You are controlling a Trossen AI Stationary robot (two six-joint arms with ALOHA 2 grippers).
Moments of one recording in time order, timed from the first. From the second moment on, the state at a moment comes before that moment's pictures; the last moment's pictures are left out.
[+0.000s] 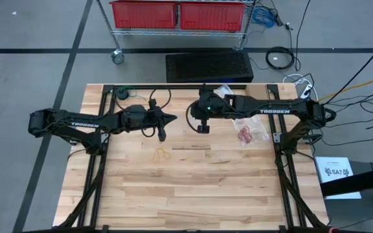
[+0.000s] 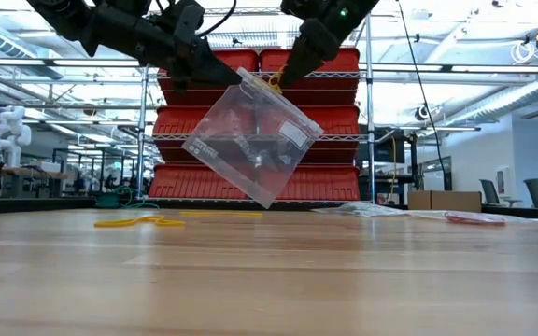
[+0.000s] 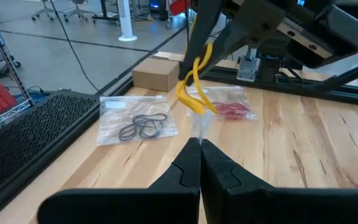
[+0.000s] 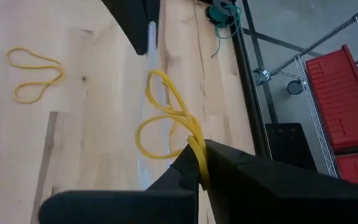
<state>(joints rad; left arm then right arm) 0.18 1.18 0.61 0.35 -0.11 -0.04 -0.15 1.62 1.40 -0.50 0.24 -0.31</state>
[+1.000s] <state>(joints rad) 0.18 1.18 0.61 0.35 -0.11 -0.05 -0.10 1.62 1.40 -0.52 0.20 -0.28</state>
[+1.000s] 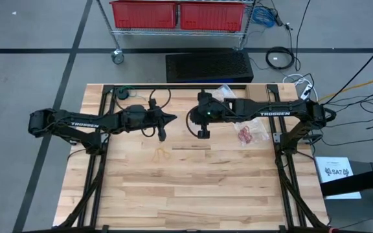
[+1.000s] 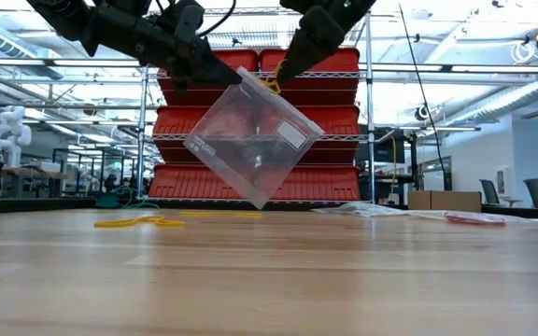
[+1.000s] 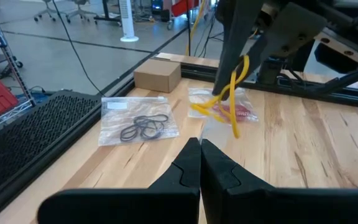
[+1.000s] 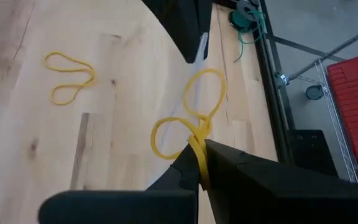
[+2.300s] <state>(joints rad) 0.17 1.18 0.61 0.36 -0.11 -0.07 -0.10 1.59 1.40 -0.55 0.32 -0.33</state>
